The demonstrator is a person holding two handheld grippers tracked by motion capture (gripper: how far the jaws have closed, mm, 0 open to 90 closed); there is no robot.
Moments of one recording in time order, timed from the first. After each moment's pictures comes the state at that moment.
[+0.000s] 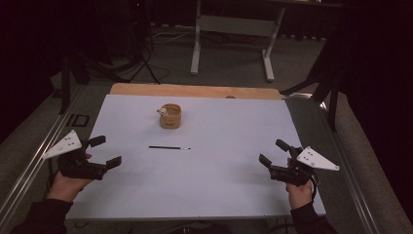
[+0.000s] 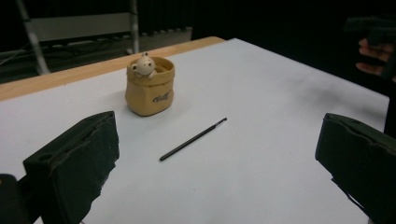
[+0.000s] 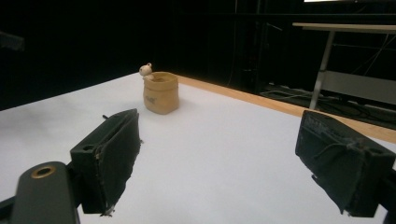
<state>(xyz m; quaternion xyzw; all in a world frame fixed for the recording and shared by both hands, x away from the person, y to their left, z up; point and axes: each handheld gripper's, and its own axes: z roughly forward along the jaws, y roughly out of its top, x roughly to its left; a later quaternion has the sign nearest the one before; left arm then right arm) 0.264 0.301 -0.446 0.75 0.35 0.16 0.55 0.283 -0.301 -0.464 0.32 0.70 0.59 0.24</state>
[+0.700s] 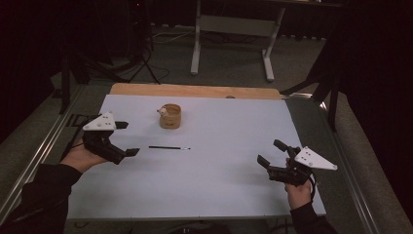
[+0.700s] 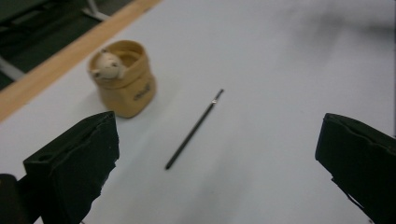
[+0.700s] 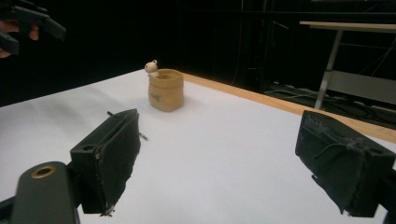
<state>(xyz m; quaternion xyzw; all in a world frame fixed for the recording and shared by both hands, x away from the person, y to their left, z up) 0.324 0.256 -0.422 0.86 0.24 0.13 0.43 0.284 -0.297 -0.465 0.31 0.71 0.59 0.23</state>
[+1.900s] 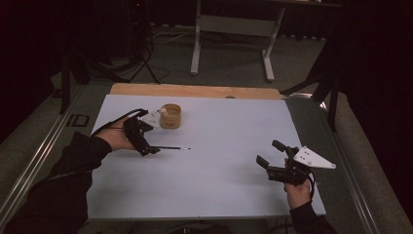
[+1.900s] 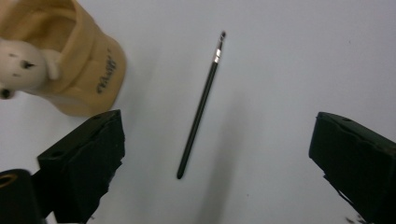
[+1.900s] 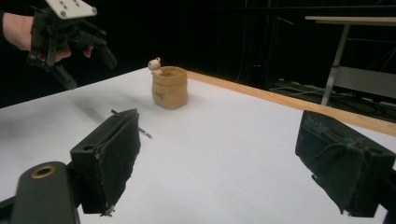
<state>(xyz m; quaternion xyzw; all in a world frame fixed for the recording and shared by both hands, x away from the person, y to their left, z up) 0.395 0.180 -0.454 0.96 0.13 0.08 0.23 0.286 -0.297 -0.469 0.31 0.71 0.59 0.22</state>
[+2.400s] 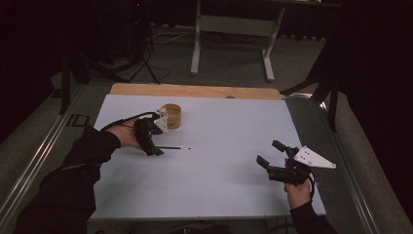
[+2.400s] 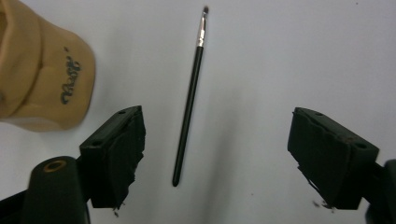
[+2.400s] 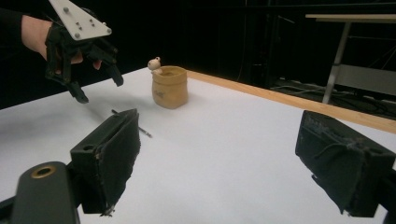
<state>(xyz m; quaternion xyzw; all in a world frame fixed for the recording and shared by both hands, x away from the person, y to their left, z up) 0.408 0.157 -0.468 0.98 0.08 0.05 0.17 0.287 -0.298 -0.470 0.32 0.71 0.59 0.22</state>
